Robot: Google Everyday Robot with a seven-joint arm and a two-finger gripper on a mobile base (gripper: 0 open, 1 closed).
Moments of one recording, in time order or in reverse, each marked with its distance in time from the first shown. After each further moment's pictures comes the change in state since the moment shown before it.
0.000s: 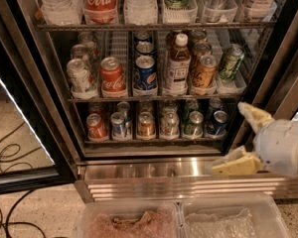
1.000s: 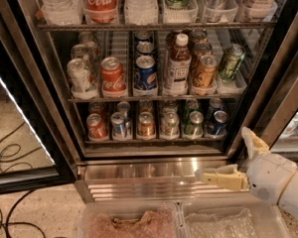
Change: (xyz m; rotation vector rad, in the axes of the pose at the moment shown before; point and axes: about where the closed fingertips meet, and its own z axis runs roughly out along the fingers) arm 0.049 0.010 0.019 0.186 -0.196 0.256
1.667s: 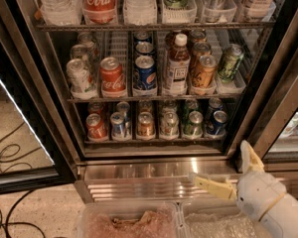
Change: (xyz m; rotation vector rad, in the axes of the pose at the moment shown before) arm 0.025 0.005 0.005 0.134 -0.125 0.105
